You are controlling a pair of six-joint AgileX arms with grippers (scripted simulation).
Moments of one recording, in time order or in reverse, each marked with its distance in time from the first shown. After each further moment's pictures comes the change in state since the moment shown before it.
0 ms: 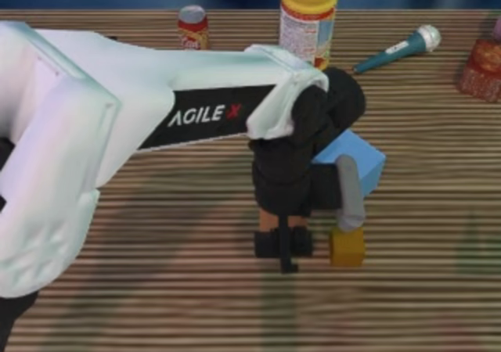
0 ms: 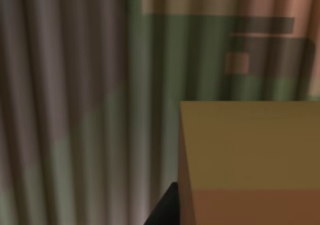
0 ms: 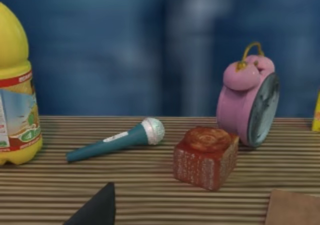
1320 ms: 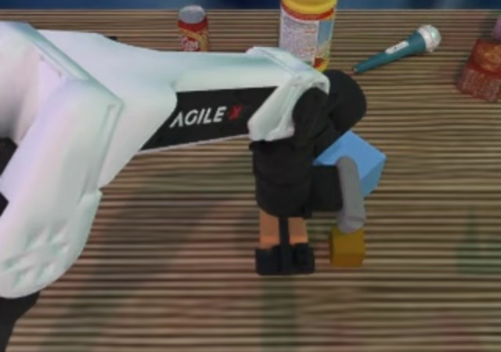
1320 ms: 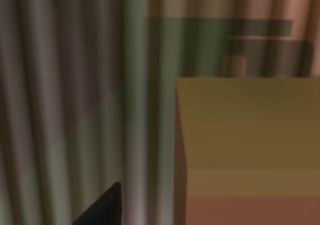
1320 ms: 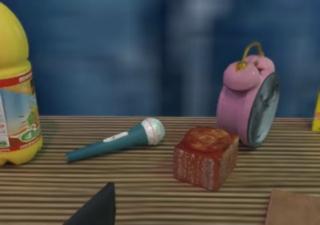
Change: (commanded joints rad) left arm 0.000 0.000 0.000 0.000 0.000 0.000; right arm 0.000 0.000 0.000 0.000 0.000 0.000
